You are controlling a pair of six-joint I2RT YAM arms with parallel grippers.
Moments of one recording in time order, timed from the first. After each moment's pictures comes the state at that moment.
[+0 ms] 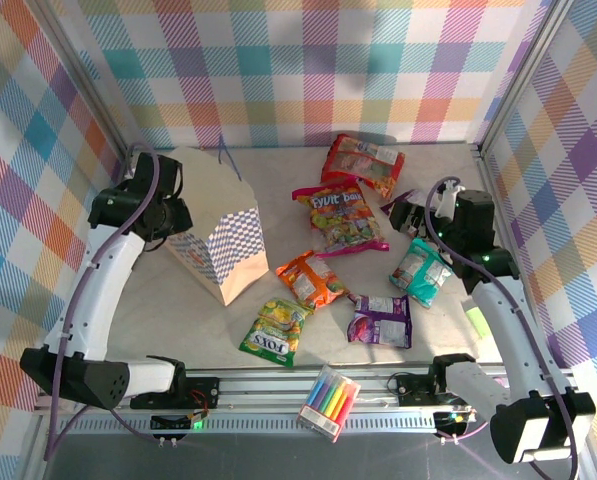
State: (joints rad) left arm -0.21 1.30 1.53 -1.27 -0.27 -0.48; right arm 0.11 0.99 0.91 -0.46 -0.24 0.36
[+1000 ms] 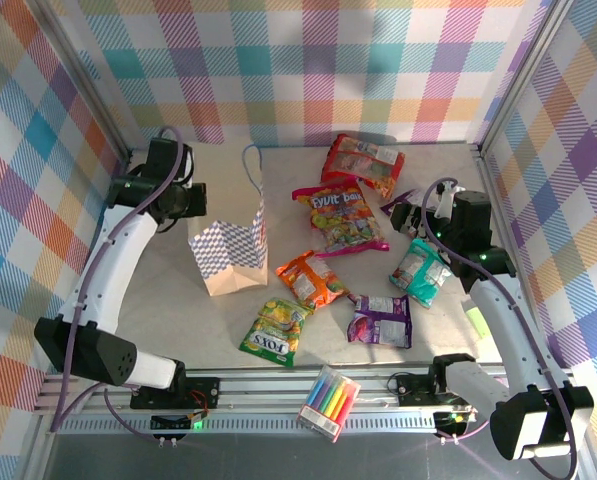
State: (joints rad) left arm -0.21 1.42 1.57 -1.07 -0.12 -0.17; right arm 0.11 1.00 0.90 -0.44 -0.18 0.33
